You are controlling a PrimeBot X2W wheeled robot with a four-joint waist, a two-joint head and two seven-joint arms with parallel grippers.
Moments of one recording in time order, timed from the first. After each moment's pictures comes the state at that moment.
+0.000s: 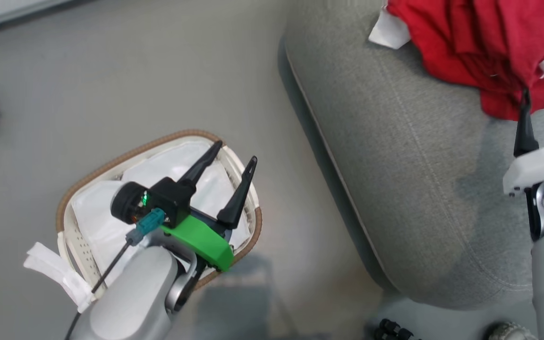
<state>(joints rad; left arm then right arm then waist) -0.50 0.24 -0.66 0.35 -0.48 -0.13 -0.26 -0.59 -0.11 -0.38 0.53 -0.20 0.13 -0.26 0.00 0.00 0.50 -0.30</state>
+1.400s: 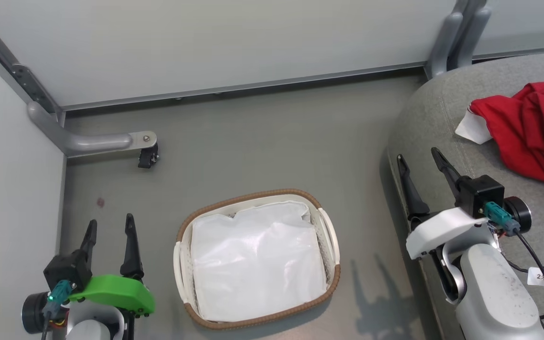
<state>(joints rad) -0.17 0.06 0.01 0.44 -0.23 -0.11 -0.26 -0.37 -0.05 0.05 0.44 0.10 0.13 -0.26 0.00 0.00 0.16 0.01</state>
